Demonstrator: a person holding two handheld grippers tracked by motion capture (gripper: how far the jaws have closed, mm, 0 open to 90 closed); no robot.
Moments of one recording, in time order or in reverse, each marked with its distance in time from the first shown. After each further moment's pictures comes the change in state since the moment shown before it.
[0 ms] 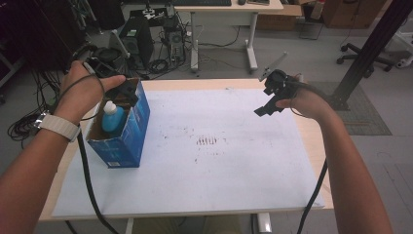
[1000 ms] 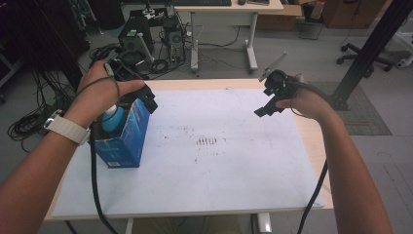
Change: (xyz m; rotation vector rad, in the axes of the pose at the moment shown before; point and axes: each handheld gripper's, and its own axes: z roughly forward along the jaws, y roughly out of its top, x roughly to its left) left arm -0.047 0.009 -0.001 0.023 -0.063 0.168; right arm 0.003 0.001 -0.001 0.008 0.010 -0.002
